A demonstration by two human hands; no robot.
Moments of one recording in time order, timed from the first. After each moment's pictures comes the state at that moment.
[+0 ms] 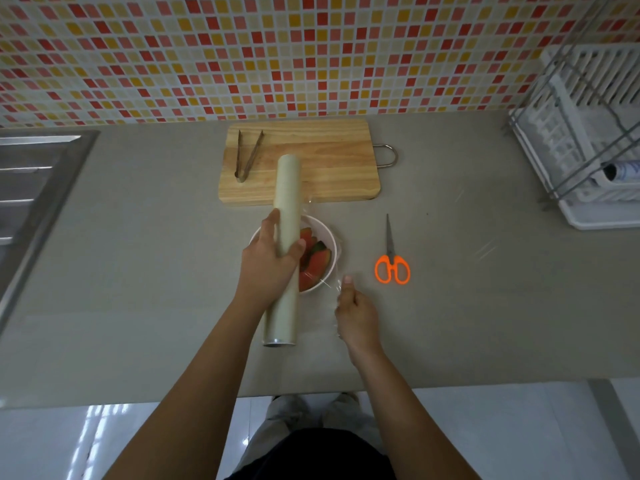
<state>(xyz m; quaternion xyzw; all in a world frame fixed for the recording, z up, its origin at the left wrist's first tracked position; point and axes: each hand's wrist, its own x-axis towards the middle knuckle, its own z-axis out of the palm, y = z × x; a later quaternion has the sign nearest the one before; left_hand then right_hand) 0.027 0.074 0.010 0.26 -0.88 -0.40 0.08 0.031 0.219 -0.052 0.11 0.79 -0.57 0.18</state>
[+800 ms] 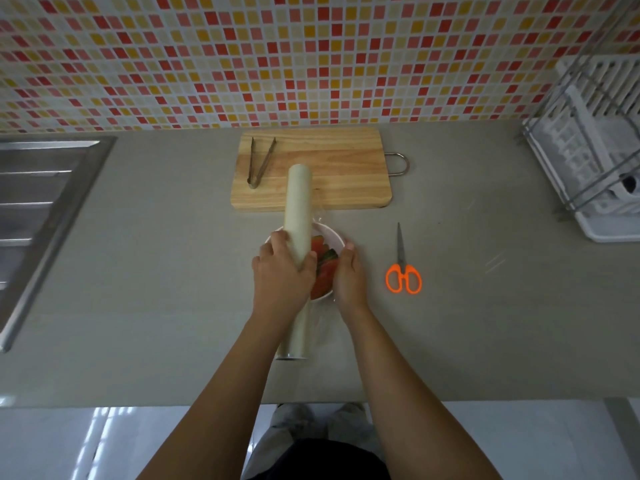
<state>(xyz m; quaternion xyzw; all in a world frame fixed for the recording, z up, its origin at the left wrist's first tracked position) 0.034 0.092 0.016 0.29 -0.90 -0.32 0.11 -0.024 0.172 -0.046 0.11 0.73 -0.66 0.17</state>
